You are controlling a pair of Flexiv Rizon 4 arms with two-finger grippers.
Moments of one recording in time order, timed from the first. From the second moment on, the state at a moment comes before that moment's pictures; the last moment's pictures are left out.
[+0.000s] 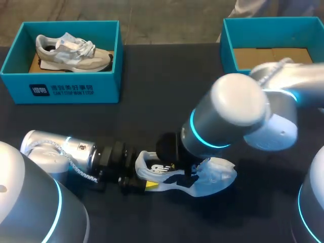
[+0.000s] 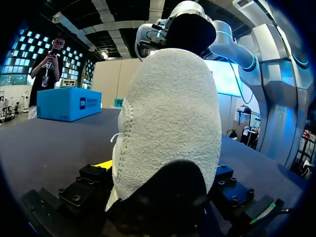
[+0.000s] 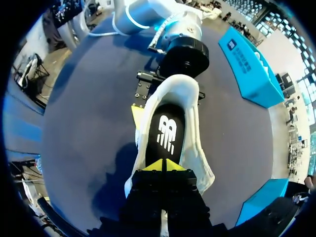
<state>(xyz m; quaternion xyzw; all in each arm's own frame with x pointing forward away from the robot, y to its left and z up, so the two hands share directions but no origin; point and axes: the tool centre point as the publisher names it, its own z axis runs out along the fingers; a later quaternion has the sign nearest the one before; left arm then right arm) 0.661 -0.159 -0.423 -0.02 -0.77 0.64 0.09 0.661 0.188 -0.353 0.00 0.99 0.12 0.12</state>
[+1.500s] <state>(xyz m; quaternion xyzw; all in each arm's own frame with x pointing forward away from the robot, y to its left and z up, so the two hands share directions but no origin) 0.662 -0.159 -0.423 -0.01 -0.77 0.63 0.09 0.686 0.158 -0.406 0.08 0.99 -0.01 0.12</state>
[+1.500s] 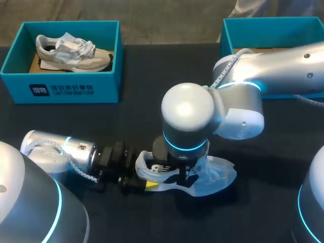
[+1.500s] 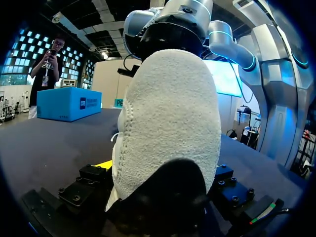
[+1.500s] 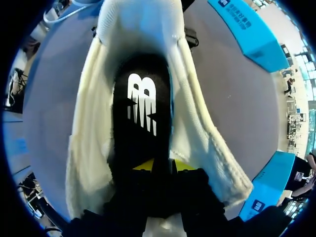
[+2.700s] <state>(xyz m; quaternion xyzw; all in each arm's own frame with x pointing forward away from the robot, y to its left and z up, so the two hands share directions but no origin) 0.661 -0.159 -0.424 -0.02 -0.77 0.64 0.09 0.658 0.170 -0.412 0.06 1.00 0.03 0.00</state>
